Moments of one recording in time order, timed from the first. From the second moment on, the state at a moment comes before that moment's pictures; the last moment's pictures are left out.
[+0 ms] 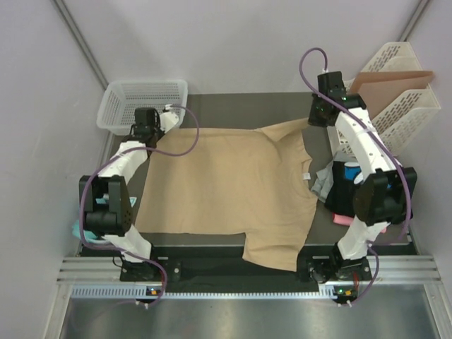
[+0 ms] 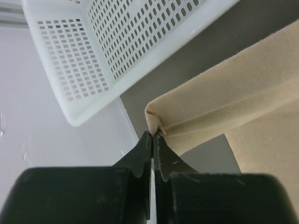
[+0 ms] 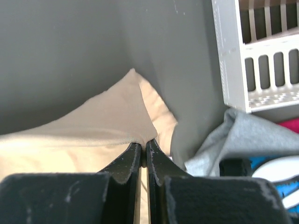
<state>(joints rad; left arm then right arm) -0.03 1.67 1.19 -0.19 -0.22 0.84 0.18 1.76 1.74 -0.83 0.18 0.32</state>
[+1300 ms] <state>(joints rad) -0.02 1.27 0.59 -0.17 -0.16 0.84 0.43 1.26 1.02 -0.90 0.29 0.49</state>
